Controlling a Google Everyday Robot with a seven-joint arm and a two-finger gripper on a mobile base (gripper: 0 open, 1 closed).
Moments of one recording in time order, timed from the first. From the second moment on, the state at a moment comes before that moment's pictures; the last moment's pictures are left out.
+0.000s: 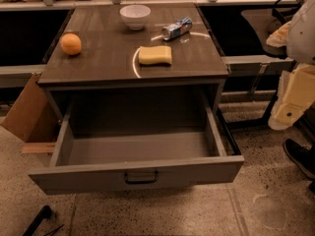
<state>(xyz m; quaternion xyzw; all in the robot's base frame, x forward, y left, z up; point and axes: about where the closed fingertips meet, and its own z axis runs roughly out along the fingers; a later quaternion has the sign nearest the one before) 0.438 -0.216 0.977 -0.60 0.78 -0.04 0.16</state>
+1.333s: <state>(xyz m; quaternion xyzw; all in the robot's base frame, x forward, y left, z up) 0.547 -0.144 0.954 -0.62 0.74 0.08 0.27</state>
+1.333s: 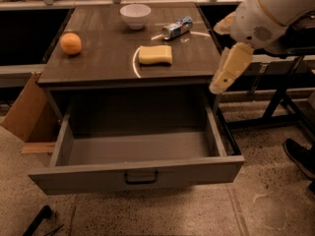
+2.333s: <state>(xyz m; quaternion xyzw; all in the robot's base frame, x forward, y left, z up) 0.573 -0.125 0.941 -0.59 0.74 0.10 0.29</state>
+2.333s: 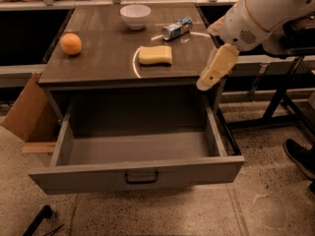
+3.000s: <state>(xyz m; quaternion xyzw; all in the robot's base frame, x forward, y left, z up) 0.627 -0.083 0.910 -0.52 0.76 0.13 0.35</state>
